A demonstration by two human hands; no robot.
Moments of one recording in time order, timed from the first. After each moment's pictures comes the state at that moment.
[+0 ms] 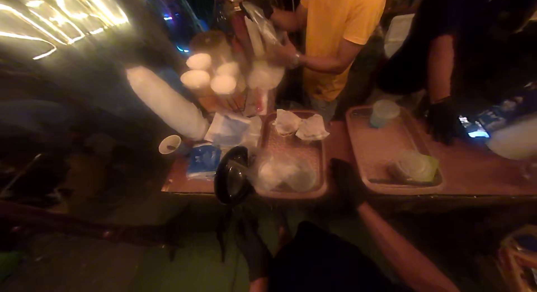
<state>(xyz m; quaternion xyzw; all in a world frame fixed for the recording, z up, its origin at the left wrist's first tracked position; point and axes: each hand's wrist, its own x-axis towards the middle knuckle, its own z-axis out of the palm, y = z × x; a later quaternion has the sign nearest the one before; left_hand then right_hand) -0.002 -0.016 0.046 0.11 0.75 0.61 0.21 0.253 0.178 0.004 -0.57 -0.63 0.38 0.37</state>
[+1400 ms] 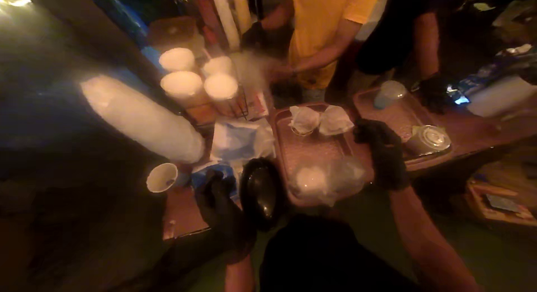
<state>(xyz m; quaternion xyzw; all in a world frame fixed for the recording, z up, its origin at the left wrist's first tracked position) -0.199 0.115 0.150 0.31 0.57 0.72 0.24 0.141 0.187 0.155 -0.51 -0.57 0.34 0.55</state>
